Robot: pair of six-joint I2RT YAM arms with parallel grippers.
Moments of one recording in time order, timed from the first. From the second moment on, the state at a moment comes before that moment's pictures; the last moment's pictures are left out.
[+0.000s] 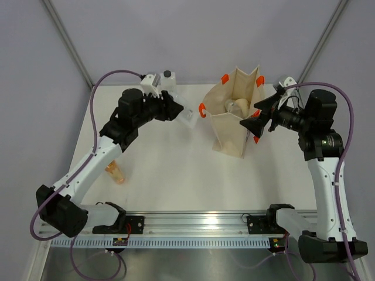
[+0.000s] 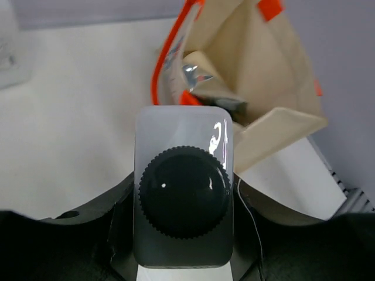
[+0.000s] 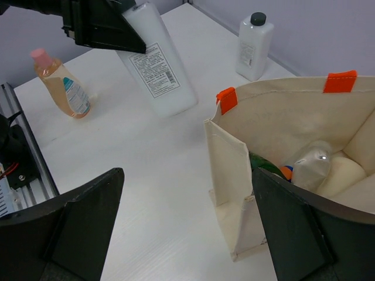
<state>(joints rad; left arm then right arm) -0.45 1.27 1.17 -0.17 0.23 -0.40 0.01 1.03 1.31 -0.56 -0.92 -0.17</state>
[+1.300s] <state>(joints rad) -0.69 2.19 2.21 -0.46 0.49 -0.28 -0.18 0.90 1.22 -0.57 -0.80 -0.05</state>
